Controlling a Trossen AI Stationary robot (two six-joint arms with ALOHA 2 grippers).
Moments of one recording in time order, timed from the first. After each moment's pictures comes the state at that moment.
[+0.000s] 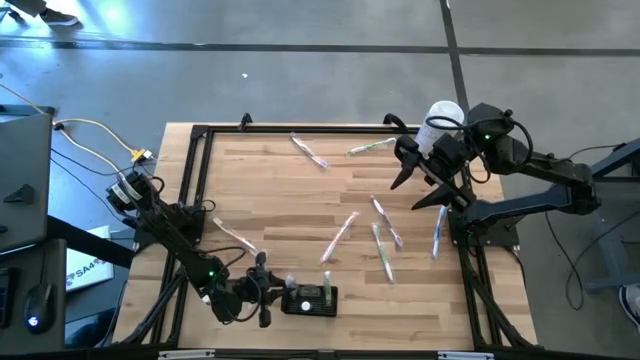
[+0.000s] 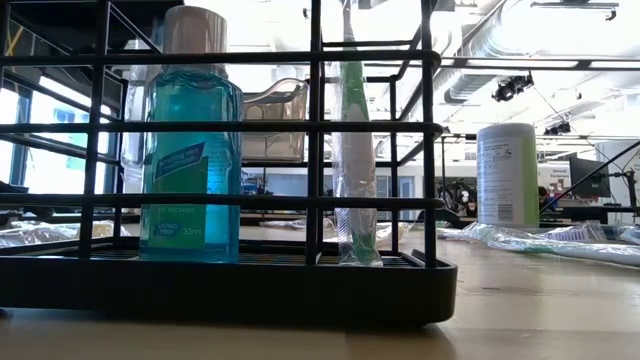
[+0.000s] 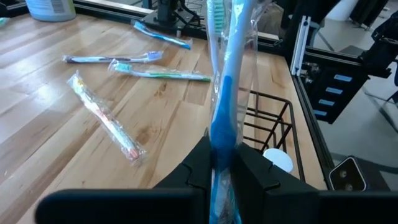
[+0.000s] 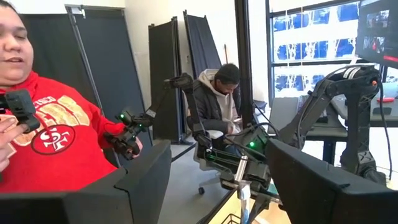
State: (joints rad) left arm -0.82 1.61 0.77 0.42 -0.88 -0.59; right arm -0.20 1.02 1.22 -0.09 -0.89 0.18
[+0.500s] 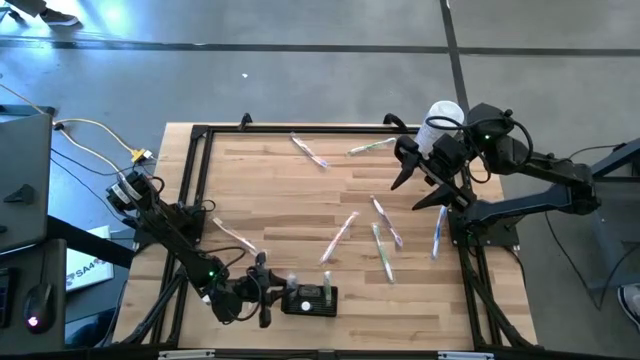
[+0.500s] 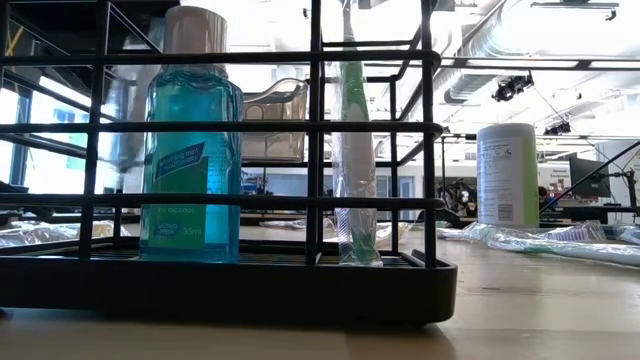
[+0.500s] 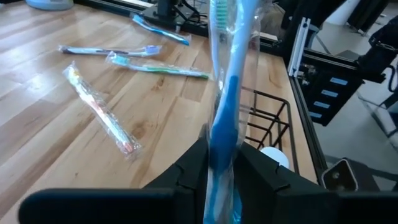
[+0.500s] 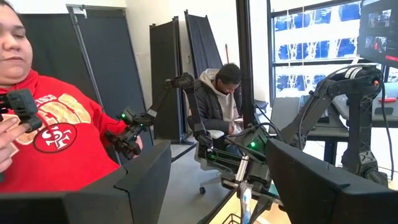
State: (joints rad) left arm -0.82 1.61 0.77 0.42 -0.87 -0.64; right arm -0.20 1.02 1.22 -0.09 -0.90 0.18
